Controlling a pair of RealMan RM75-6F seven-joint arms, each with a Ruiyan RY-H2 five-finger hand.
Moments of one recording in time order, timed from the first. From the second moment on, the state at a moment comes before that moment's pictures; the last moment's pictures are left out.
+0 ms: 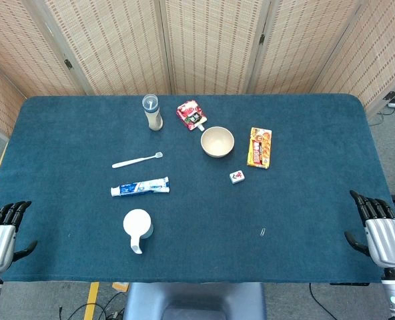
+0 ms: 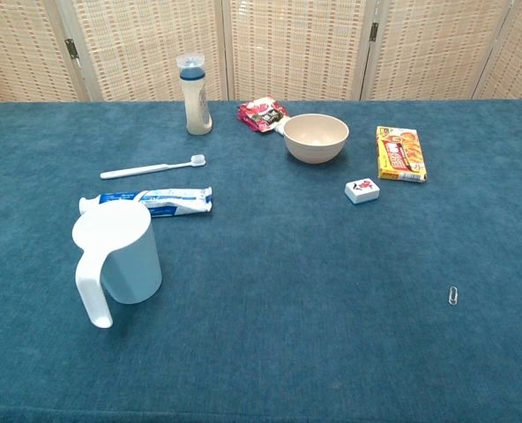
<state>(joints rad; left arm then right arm) -0.10 -1.14 -0.06 -1.67 1.42 1.47 0.25 0.05 -1.13 0.05 -1.62 -1.50 1.50 -0.12</state>
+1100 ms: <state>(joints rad) -0.27 -1.10 -0.16 -1.65 1.45 1.34 0.19 0.05 -1.09 0.06 -1.64 -1.52 1.53 -0.11</state>
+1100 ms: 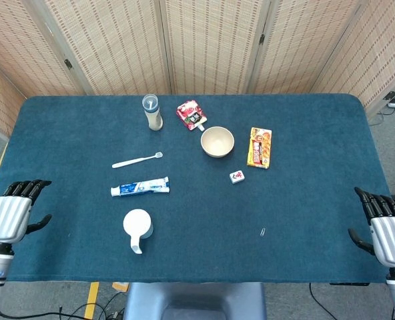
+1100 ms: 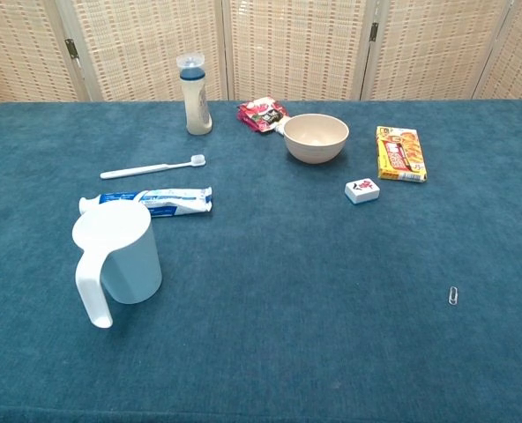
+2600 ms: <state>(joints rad) -0.96 -1.49 -0.21 -1.29 0.99 0.65 0.34 0.05 -1.08 0.06 -1.65 -1.50 1.51 -0.13</state>
